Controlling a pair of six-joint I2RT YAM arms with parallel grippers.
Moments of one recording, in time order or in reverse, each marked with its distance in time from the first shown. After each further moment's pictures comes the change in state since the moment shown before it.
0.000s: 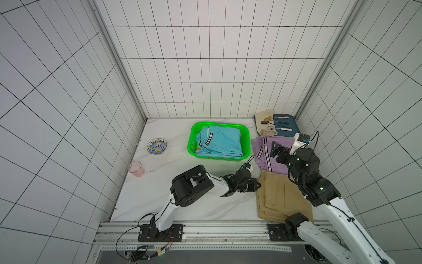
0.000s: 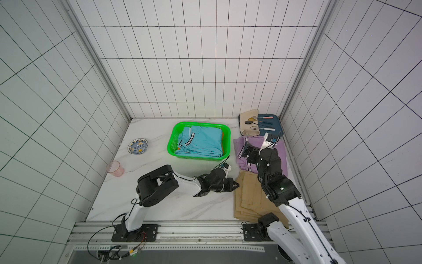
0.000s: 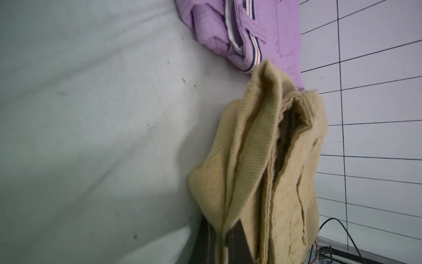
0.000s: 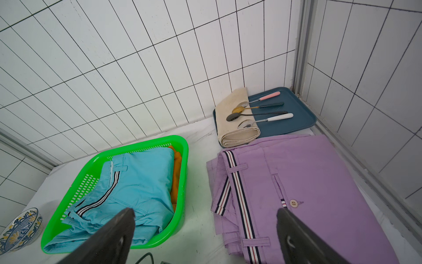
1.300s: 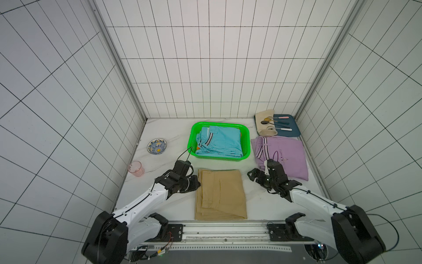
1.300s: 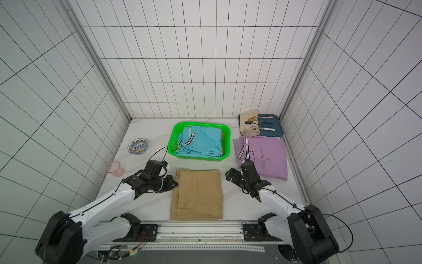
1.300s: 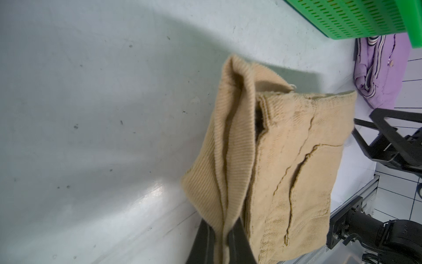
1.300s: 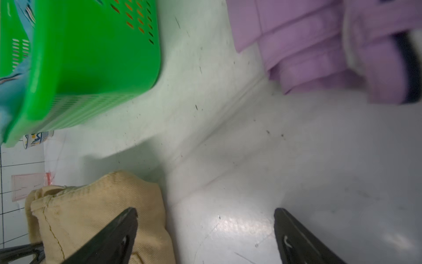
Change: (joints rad) left arm 0.624 -1.043 -0.548 -0.945 0.111 0.383; right arm -0.006 0.454 -0.459 0.418 -0.608 0.393
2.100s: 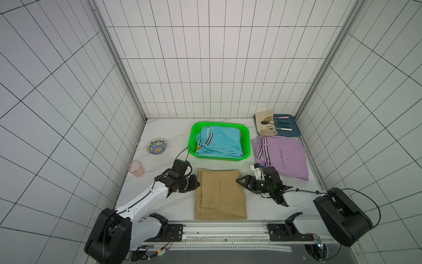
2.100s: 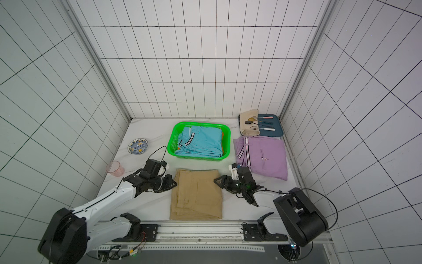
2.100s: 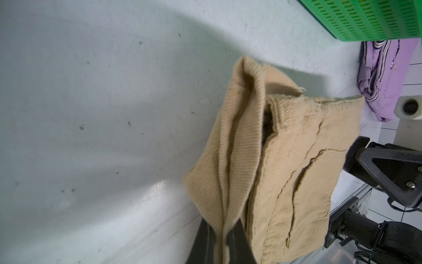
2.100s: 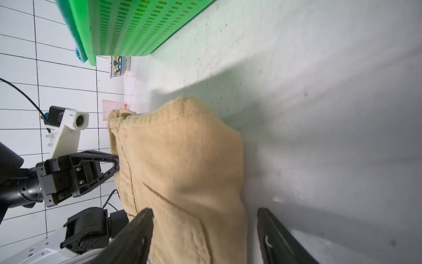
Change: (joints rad) left arm 0.045 0.025 0.000 0.003 0.036 0.012; right arm 0.105 0.079 -0.159 0.390 -0.311 0.084
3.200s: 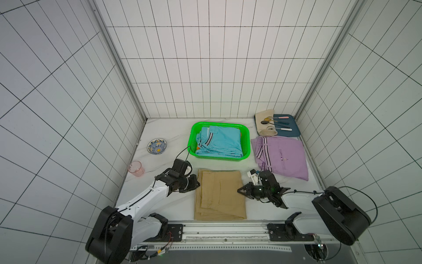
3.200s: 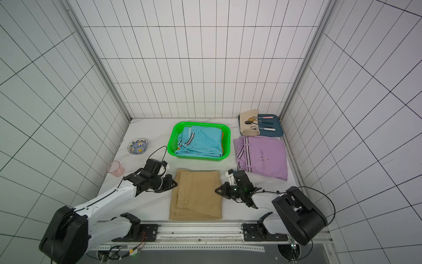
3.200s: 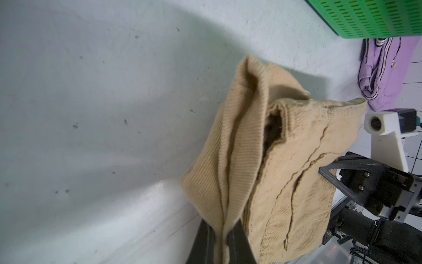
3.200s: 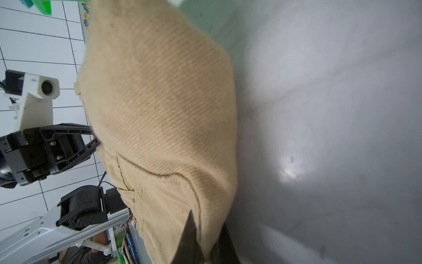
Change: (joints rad) left arm 0.002 0.013 0.021 -0.026 0.022 0.000; right arm 0.089 -0.018 0.019 -0.129 -0.018 0.026
